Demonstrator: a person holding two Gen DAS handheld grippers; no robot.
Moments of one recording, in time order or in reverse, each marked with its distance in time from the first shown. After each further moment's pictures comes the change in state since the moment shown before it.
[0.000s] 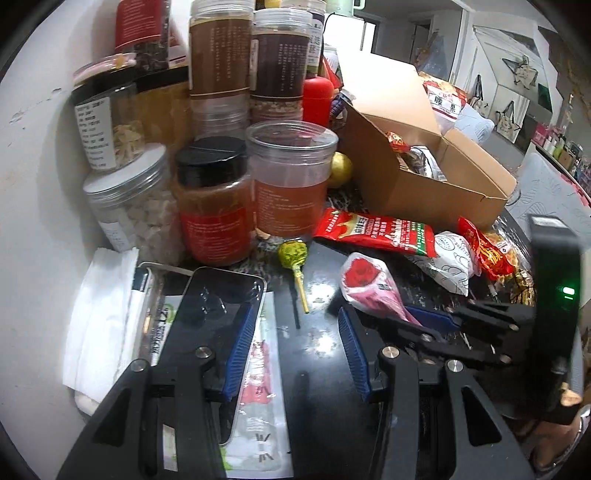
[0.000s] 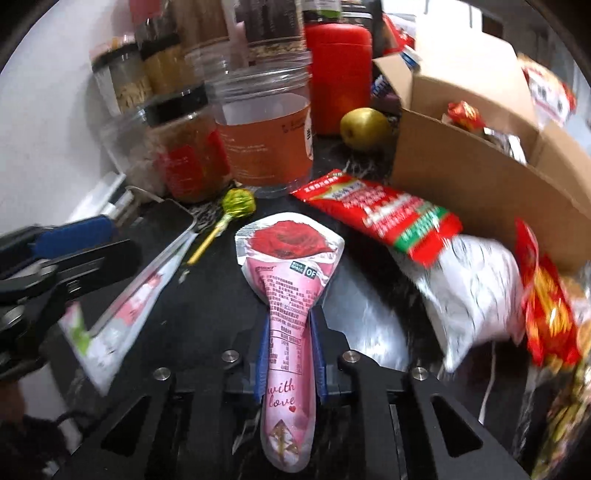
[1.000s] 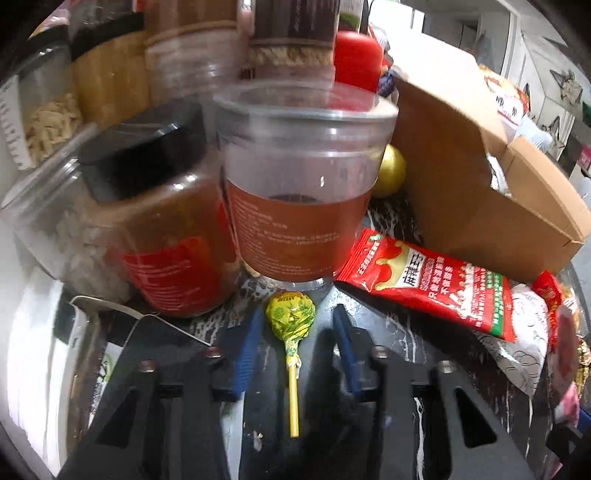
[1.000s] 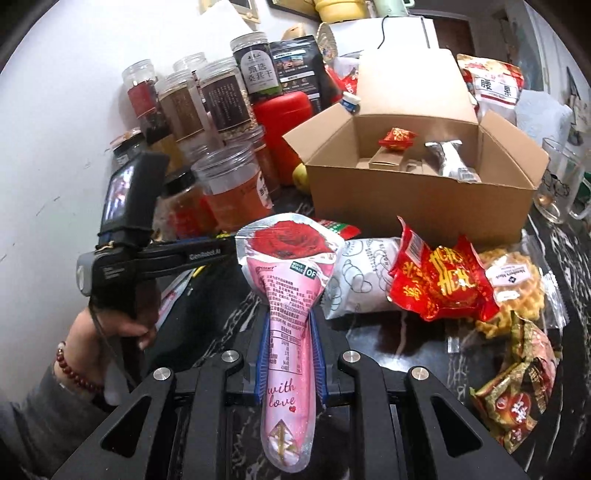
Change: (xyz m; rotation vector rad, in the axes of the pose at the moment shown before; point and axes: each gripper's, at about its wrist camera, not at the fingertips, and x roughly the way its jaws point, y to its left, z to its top) left arm 0.104 -0.011 0.042 -0.114 0.044 0.133; right arm -0.071 -0.044 -0.026 0.088 -0.179 0.048
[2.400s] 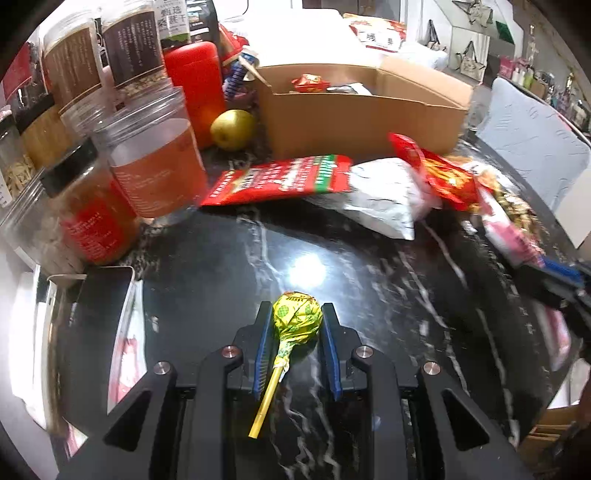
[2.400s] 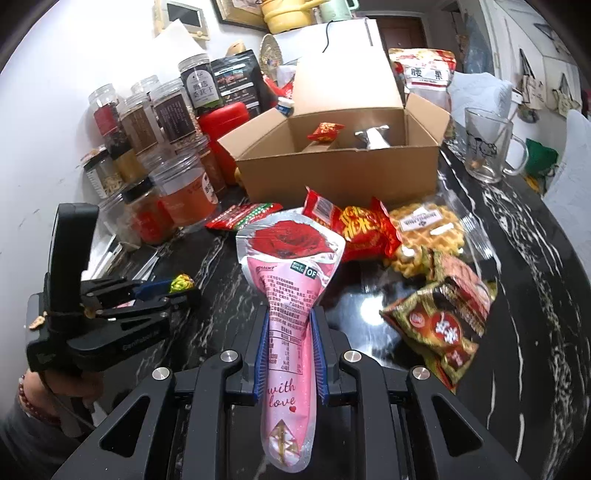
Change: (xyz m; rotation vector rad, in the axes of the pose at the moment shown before) left arm -0.063 -0.071 -0.079 0.335 0.025 -0.150; right arm -0.045 -0.029 -0.044 0.116 -0.032 -0.128
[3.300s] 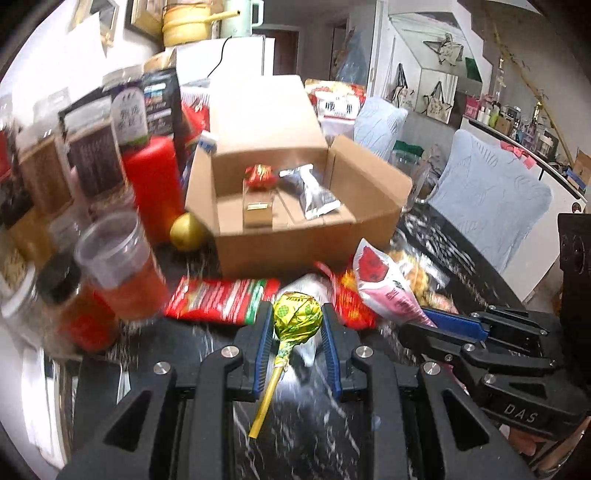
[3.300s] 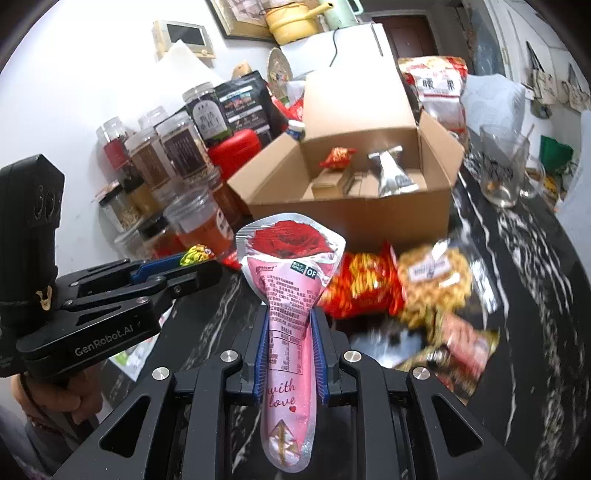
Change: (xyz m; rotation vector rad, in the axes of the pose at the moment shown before) left arm -0.060 -0.032 0.073 0.010 -0.188 -0.130; right arm -0.008 -0.014 0.055 0.010 -0.035 0.089
